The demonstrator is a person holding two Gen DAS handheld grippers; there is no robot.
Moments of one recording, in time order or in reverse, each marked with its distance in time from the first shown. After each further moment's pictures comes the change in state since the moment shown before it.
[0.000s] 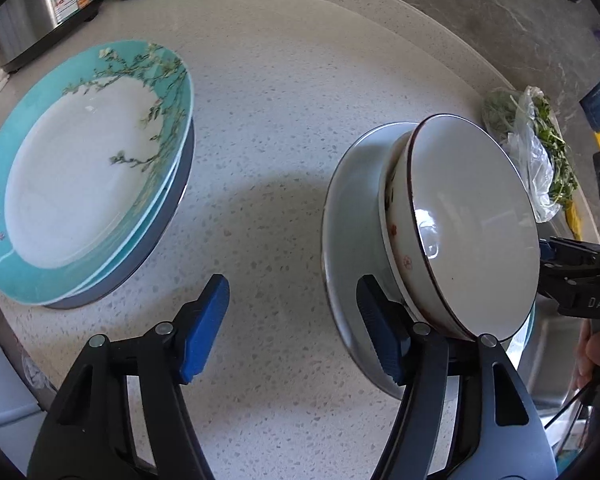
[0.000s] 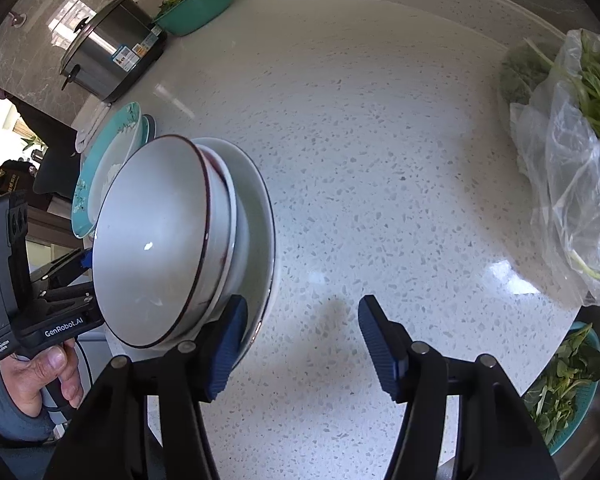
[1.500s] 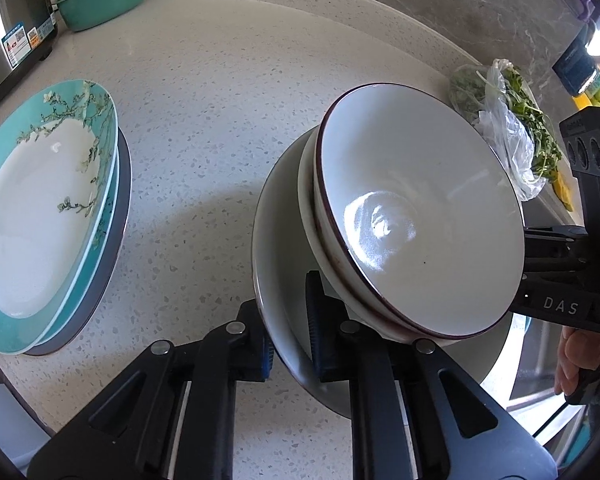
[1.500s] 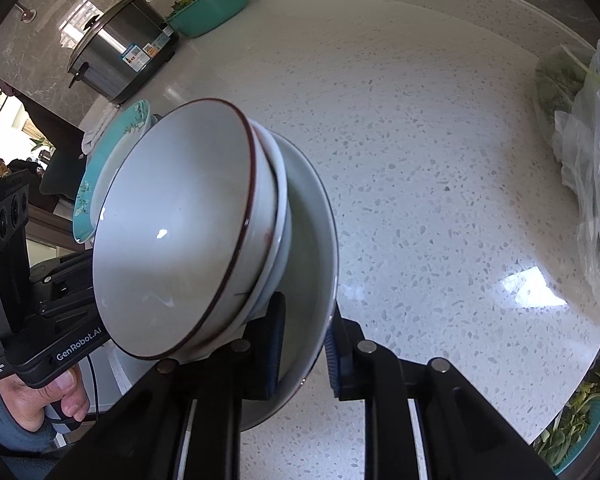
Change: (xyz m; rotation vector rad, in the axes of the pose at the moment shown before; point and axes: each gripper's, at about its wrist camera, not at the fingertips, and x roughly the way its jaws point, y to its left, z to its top) left arm 0.026 -0.047 0.016 0.126 -0.026 -0.054; right arm 0.023 0.017 0.008 -0.021 -0.043 0.025
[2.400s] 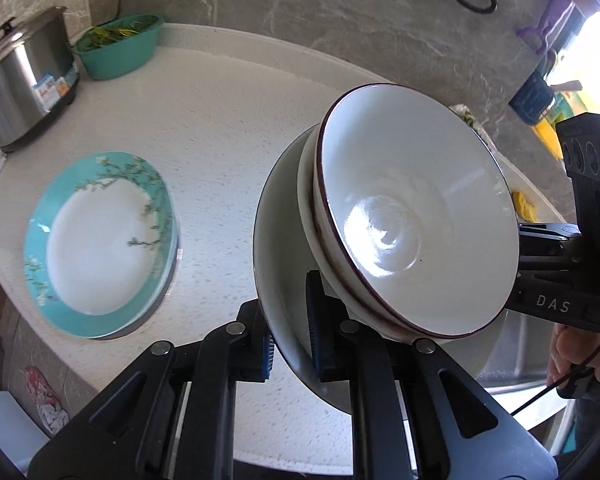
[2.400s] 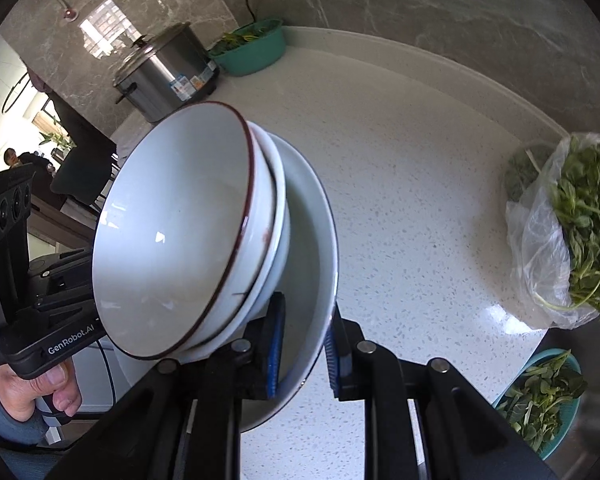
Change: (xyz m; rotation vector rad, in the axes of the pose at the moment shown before) left arm -0.136 -0.008 0.019 0.012 -0.084 -0.016; right arm -0.103 0.065 0.006 -0.078 -0.100 -0.017
